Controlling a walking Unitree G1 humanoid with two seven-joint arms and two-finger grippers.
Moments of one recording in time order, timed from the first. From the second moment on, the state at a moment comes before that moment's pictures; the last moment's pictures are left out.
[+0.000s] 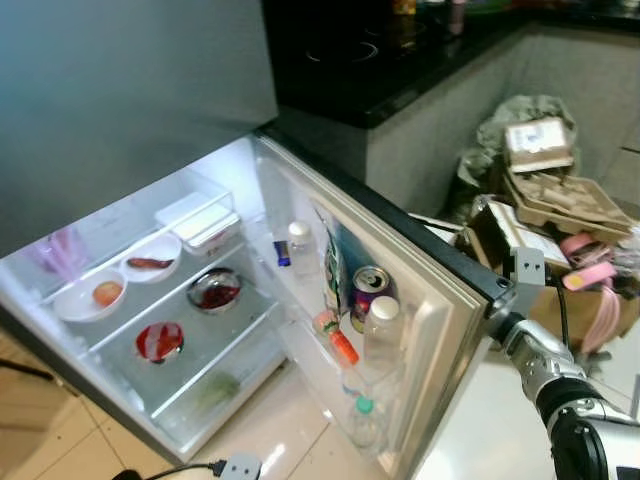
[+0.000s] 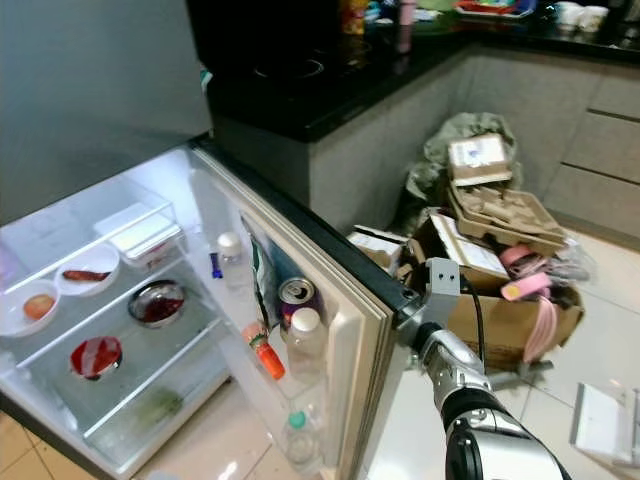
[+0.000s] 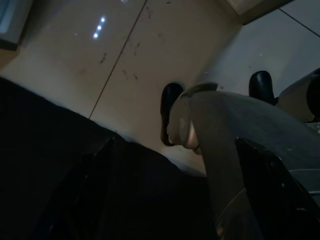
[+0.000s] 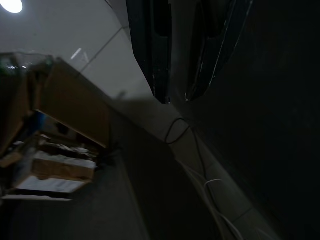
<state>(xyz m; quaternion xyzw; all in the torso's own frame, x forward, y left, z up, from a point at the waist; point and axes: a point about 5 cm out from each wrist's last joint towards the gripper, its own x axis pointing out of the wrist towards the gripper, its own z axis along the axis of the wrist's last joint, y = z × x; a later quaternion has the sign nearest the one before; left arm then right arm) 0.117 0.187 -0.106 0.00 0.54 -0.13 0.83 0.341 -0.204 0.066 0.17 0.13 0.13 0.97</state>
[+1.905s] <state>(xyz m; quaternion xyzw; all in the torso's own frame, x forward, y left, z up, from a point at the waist) 0.116 0.189 -0.106 0.03 0.54 -0.14 0.83 0.311 -0.116 0.070 0.15 0.13 0.54 0.82</state>
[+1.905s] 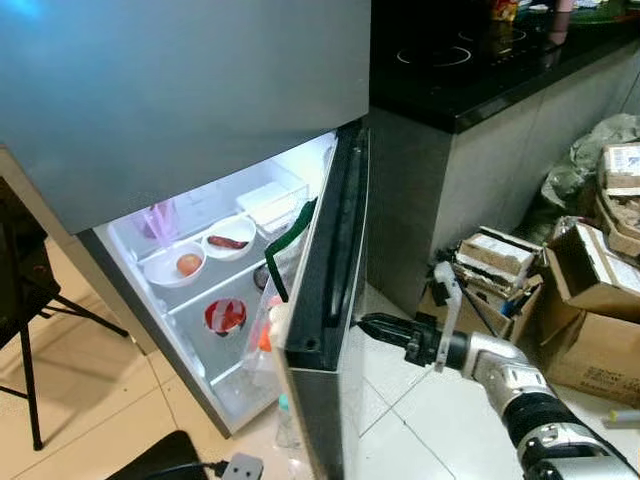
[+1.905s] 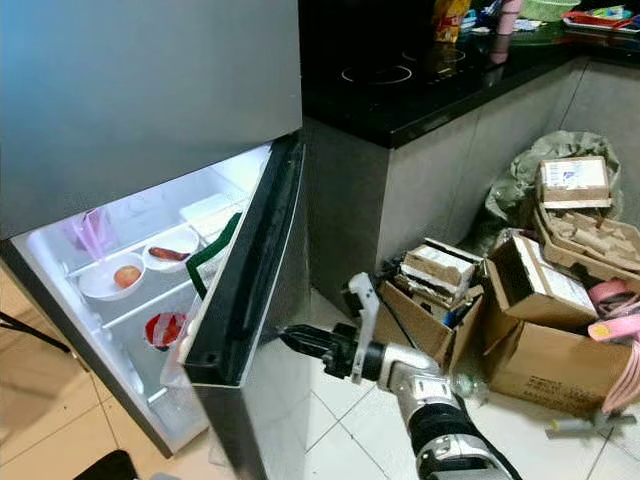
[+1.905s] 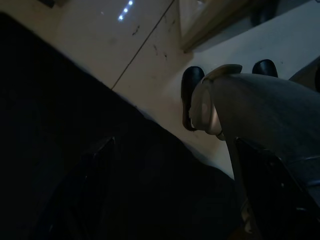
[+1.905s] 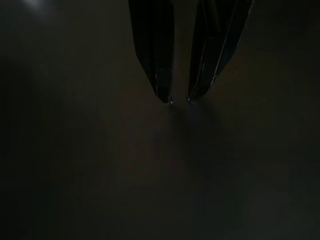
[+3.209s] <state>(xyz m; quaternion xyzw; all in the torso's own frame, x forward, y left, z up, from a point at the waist) 0.105 0.196 -0.109 0.04 0.56 -0.13 0.82 0.318 -0.123 0.030 0.02 0.22 0.28 0.93</state>
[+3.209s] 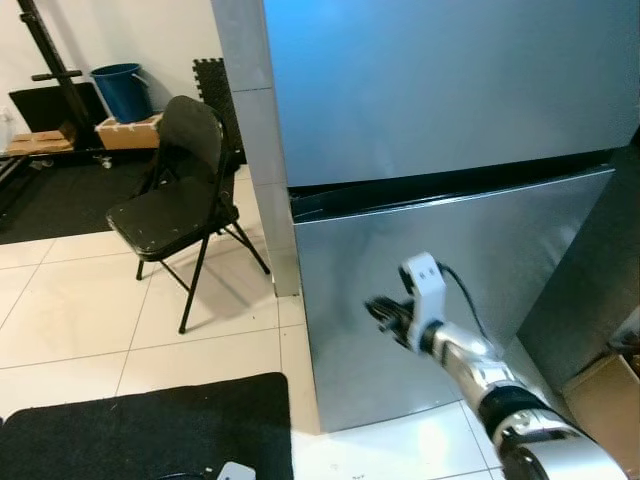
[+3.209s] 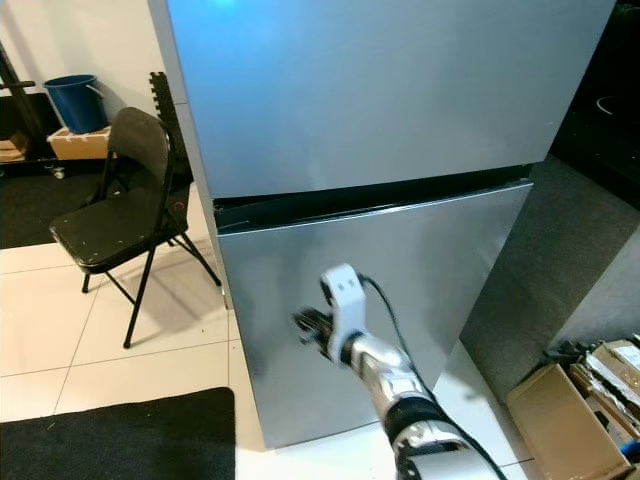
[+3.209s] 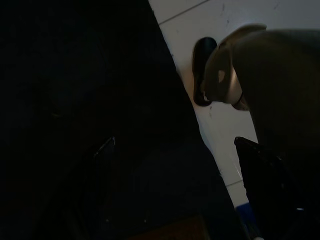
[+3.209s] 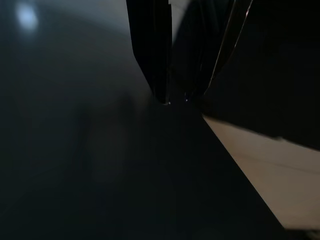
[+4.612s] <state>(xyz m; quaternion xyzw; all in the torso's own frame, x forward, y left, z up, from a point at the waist) 0.121 0.198 -0.104 0.04 0.53 -0.10 0.84 0.267 -0.169 -0.025 -0.01 0.33 0.19 0.93</state>
